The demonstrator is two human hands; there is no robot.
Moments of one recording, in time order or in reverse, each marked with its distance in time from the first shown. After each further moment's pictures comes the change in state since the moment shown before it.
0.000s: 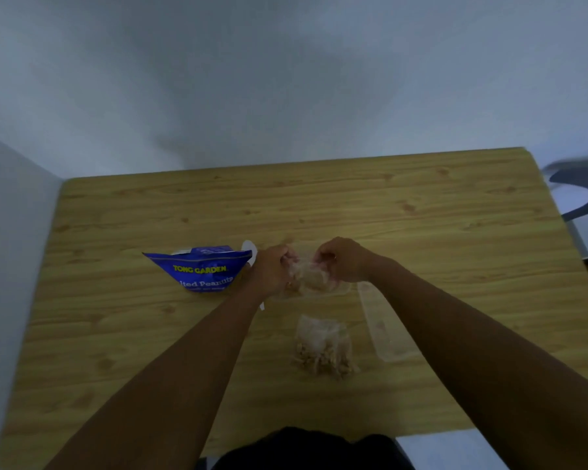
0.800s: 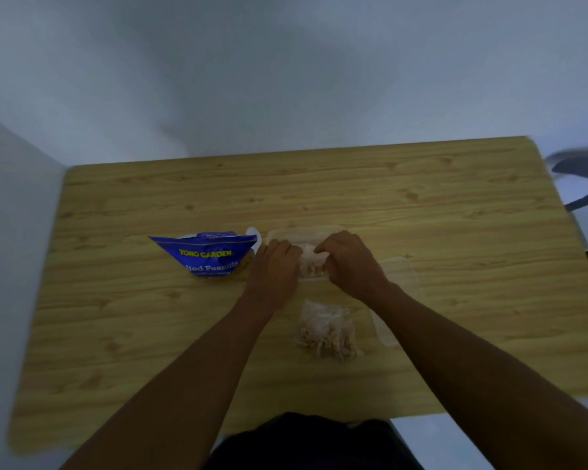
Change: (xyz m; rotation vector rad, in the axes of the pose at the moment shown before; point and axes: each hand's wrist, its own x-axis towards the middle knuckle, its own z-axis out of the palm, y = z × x) left_hand -0.039 -0.002 0.019 0.415 0.290 0.287; right_hand -0.029 0.006 0.049 -0.292 0.573 -0.344
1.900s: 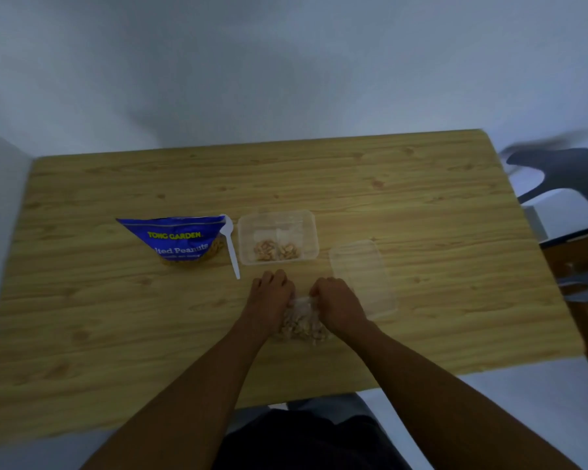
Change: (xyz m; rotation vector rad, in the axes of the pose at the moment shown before) left_hand -0.059 0.045 0.066 0.083 -0.309 0.013; right_hand -0.110 0.000 0.037 -0.001 -0.276 0.408
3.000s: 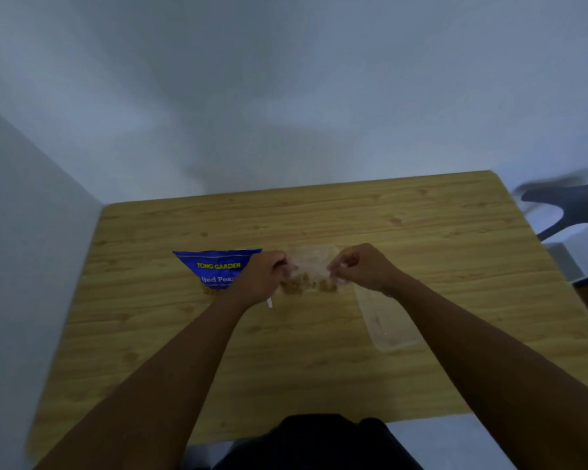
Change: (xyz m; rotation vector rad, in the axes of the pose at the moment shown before) left_hand -0.001 -0.054 -0.140 -0.649 0.170 -0.071; right_hand 0.041 -0.040 -0.133 0.549 -0.028 -0.089
